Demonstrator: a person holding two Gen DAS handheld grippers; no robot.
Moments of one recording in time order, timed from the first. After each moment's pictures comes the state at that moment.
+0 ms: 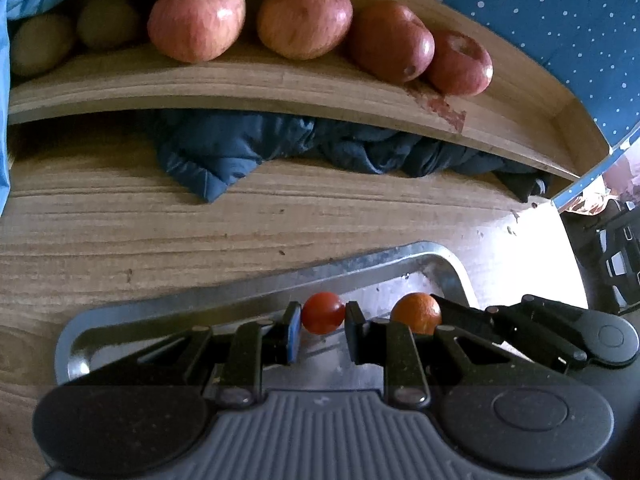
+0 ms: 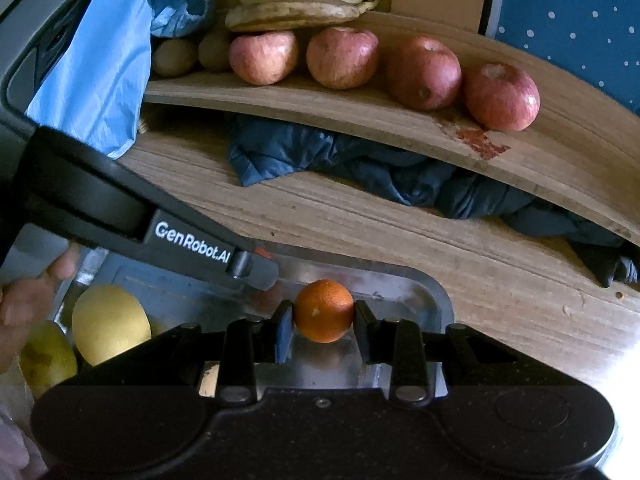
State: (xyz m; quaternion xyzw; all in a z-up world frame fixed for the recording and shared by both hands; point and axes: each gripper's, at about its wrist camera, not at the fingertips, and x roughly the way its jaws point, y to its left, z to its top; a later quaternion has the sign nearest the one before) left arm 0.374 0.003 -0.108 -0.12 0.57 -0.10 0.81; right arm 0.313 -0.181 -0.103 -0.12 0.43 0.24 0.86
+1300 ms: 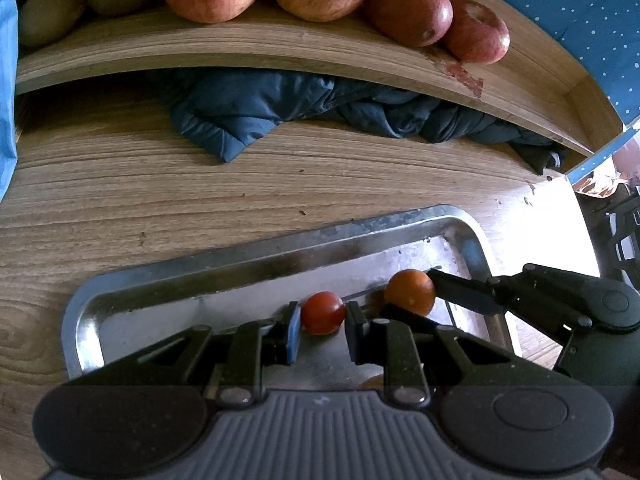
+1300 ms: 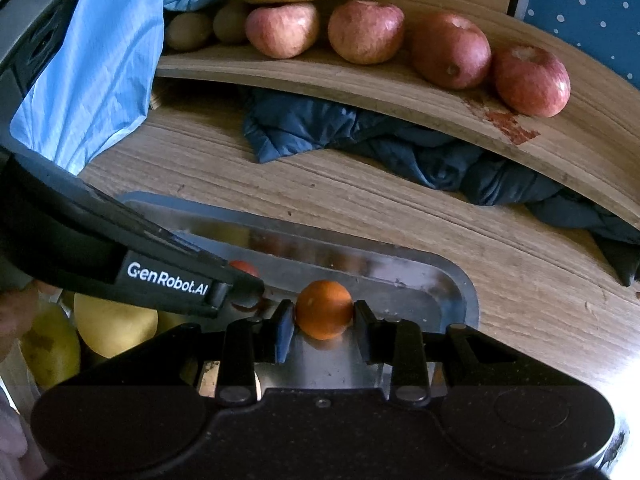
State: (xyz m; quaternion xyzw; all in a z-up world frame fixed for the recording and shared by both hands) left arm 0.368 0.008 -0.114 -0.11 0.60 -0.09 0.78; right arm 0.322 -0.175 -0.109 -0.14 0.46 0.27 0.84
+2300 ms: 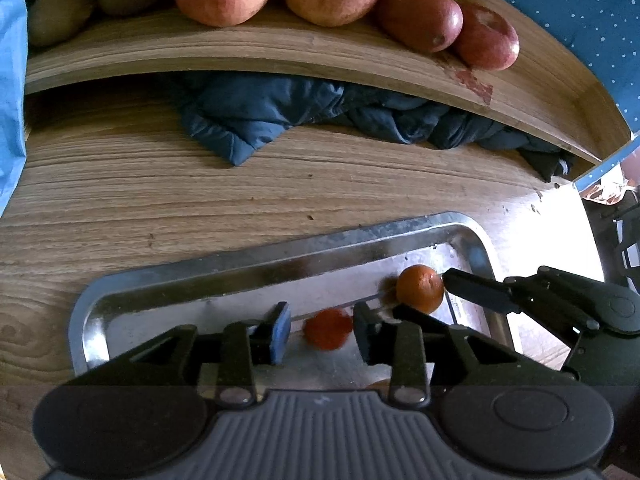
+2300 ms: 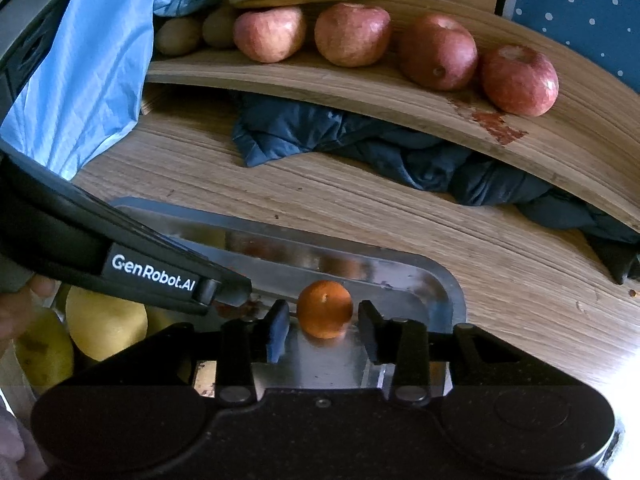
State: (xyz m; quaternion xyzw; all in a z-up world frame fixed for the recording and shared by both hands) left arm 0.375 0.011 -0.109 -0.11 0.61 -0.08 0.78; right arm 0.324 -0.179 -0.108 -0.13 0.45 0.26 0.84
